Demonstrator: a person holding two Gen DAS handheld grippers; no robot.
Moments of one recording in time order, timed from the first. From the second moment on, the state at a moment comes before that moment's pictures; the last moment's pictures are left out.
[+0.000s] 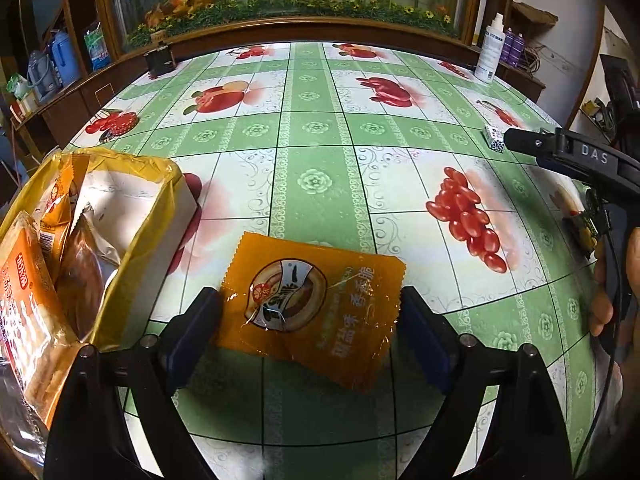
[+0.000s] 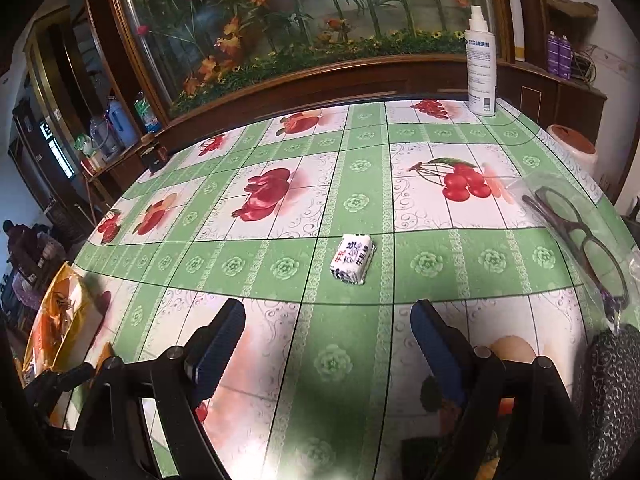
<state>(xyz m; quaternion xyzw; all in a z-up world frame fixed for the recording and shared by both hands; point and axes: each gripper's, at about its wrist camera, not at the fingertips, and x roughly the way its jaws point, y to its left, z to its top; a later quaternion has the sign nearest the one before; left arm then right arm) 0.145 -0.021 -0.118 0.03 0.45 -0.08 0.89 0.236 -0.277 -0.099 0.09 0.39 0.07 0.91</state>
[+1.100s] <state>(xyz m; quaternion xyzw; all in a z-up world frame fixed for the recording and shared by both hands) 0.133 -0.024 -0.109 0.02 0.43 -0.11 0.89 0.223 -0.276 -0.107 0.09 0.42 0.06 0.90</state>
